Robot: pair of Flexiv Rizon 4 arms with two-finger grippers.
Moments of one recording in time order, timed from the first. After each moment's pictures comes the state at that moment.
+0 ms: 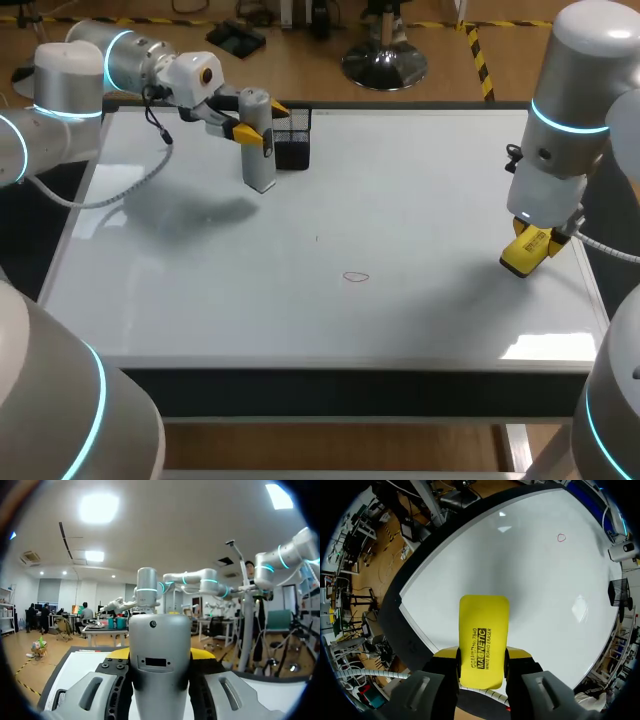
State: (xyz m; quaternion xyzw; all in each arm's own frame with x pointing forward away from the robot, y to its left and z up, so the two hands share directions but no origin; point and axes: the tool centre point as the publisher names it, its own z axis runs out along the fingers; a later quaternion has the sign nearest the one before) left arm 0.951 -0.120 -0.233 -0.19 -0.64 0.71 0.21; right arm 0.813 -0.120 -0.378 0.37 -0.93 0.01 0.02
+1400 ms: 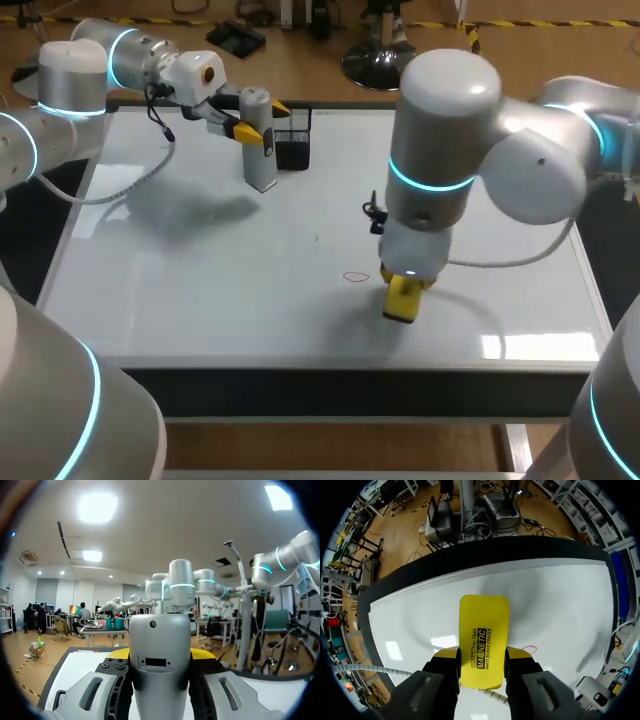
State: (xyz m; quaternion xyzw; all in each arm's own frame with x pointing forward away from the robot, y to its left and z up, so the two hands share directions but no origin) left arm 0.953 -0.120 -0.234 -0.20 -0.64 0.71 0.22; right arm 0.747 0.098 -0.388 0.62 -0.79 -0.01 0.00
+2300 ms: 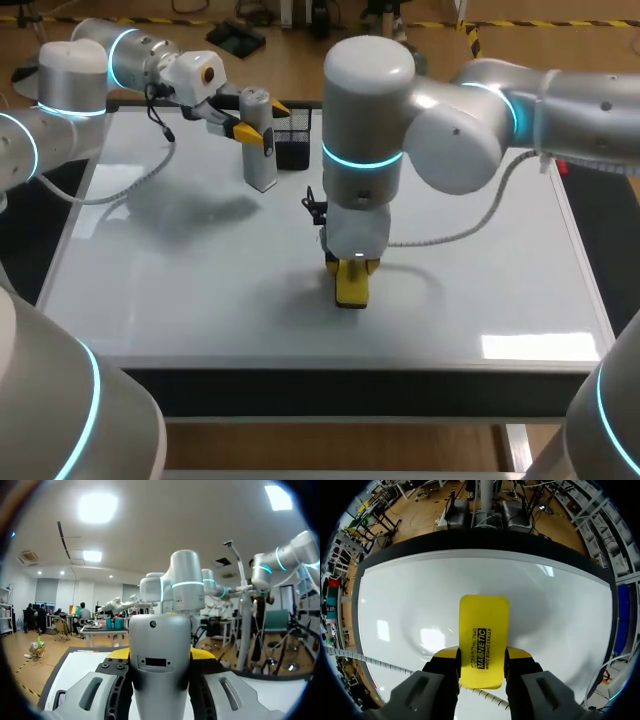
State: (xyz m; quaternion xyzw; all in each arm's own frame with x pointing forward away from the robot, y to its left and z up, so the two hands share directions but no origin) left arm 0.953 -0.120 -0.234 -0.20 -0.64 0.71 0.22; right arm 0.784 0.175 -0.405 0.70 -0.71 -0.03 0.03
